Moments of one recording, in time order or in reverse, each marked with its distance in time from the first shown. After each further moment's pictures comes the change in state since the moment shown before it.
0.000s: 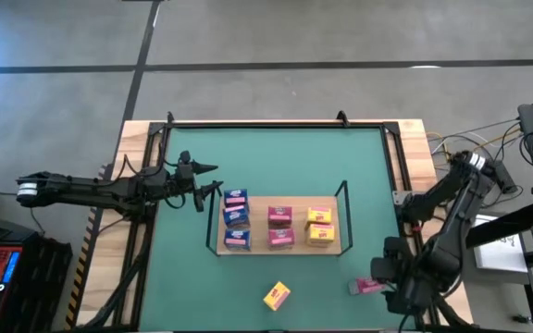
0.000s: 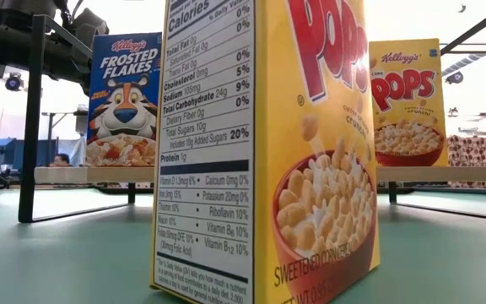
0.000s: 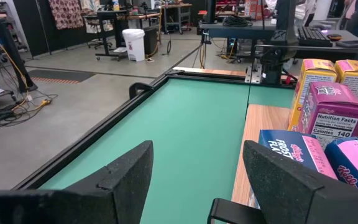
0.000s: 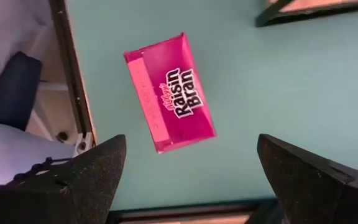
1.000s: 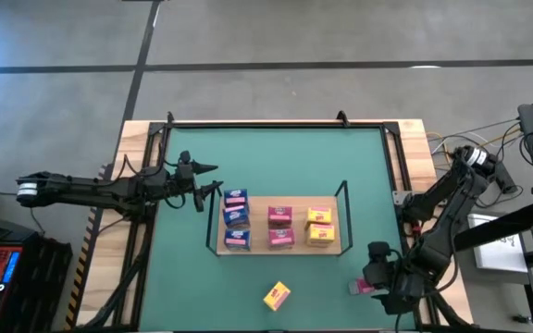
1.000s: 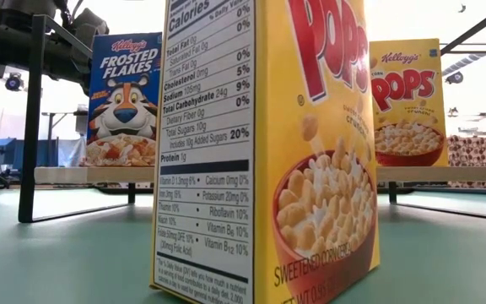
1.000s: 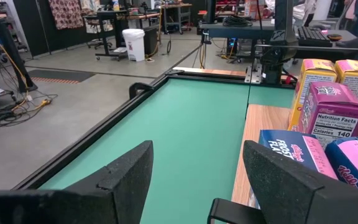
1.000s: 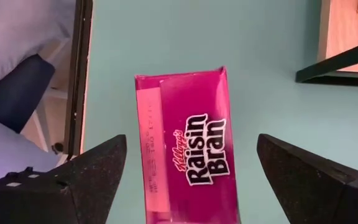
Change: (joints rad) left arm 0.000 0.000 0.000 0.001 0.000 0.000; right arm -0.003 -0.059 -0.271 0.382 0.081 -0.234
